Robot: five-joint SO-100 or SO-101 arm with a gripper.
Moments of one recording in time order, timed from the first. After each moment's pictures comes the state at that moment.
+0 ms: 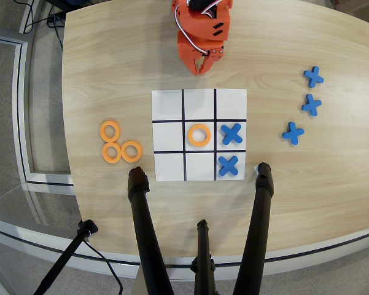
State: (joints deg) arm 0.5 192.5 180.3 74.8 -92.3
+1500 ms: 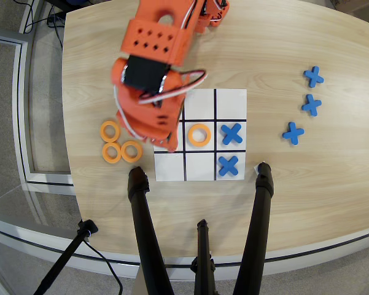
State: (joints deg) arm 19.0 102.9 108.0 51.2 -86.3
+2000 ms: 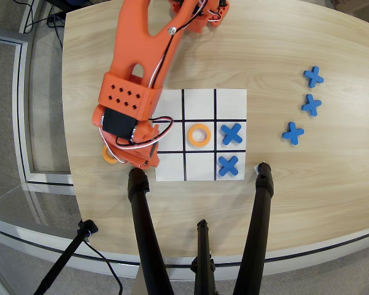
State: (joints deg) arm 23.5 81.2 92.0 49.3 -86.3
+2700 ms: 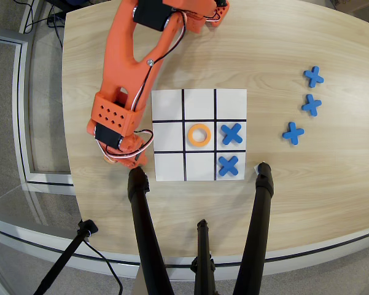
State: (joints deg) arm 27.3 67.0 83.1 46.8 -87.4
